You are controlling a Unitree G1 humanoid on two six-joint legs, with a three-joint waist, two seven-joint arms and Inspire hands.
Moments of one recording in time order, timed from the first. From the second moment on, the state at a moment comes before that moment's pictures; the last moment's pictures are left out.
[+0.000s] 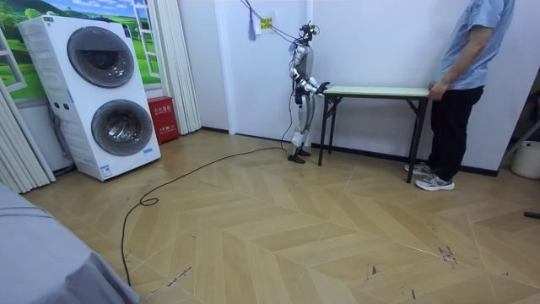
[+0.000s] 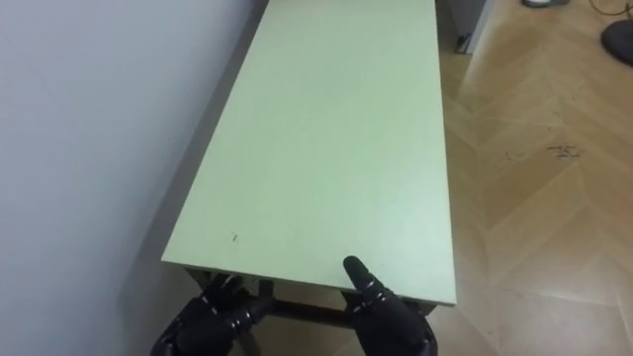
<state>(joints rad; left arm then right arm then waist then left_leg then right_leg) 0.34 0.18 -0.27 0.36 -0.82 -0.04 -0.21 0.34 -0.24 0.25 0.35 1.20 -0.03 0.43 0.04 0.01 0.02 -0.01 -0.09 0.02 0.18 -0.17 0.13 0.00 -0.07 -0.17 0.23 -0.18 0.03</state>
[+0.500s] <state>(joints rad) 0.34 0.22 -0.23 0.61 -0.81 -0.08 -0.23 0.27 -0.28 0.20 0.57 0.72 -0.05 0.52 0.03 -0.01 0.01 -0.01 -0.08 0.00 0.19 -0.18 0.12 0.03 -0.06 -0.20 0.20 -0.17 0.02</state>
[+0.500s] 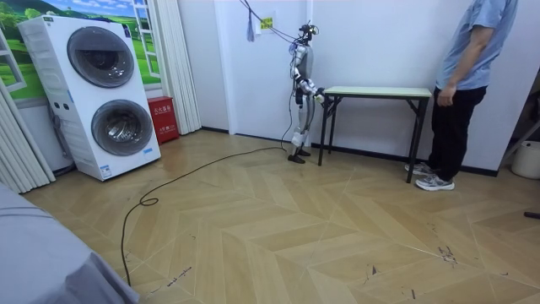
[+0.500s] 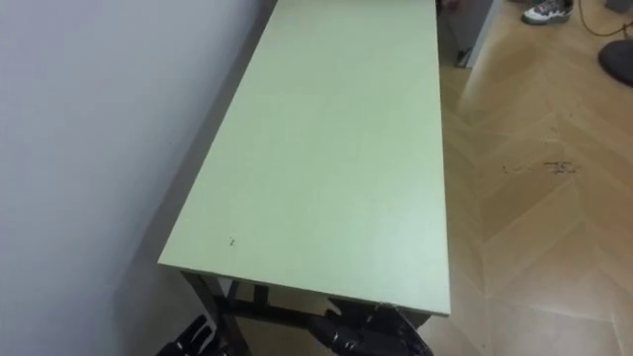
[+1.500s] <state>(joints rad) 0.30 0.21 0.07 1.11 -0.29 -0.06 0.02 0.22 -0.24 0.01 1.14 0.36 -0.07 0.23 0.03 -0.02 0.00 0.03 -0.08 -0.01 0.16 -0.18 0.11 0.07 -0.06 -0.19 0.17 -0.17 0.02</state>
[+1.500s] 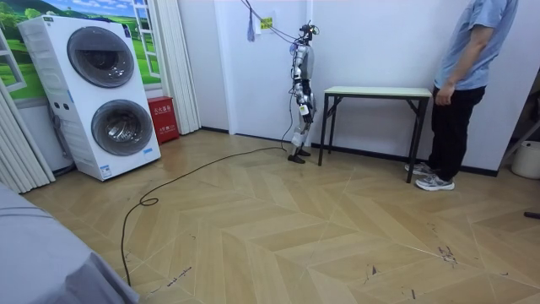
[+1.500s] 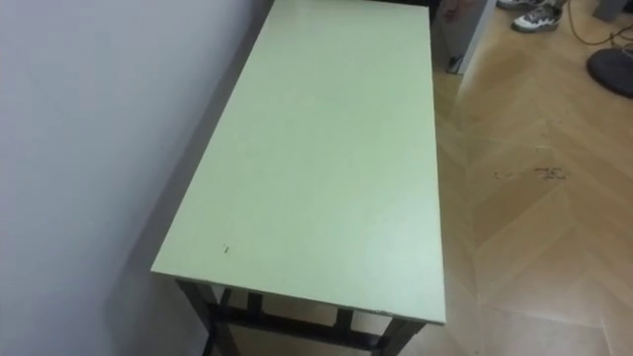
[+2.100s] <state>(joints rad) 0.27 0.18 0.07 1.11 -0.07 0.05 0.18 0.18 -0.23 0.01 1.17 0.35 -0.03 0.19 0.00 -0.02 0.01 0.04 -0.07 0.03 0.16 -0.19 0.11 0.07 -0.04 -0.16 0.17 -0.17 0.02</state>
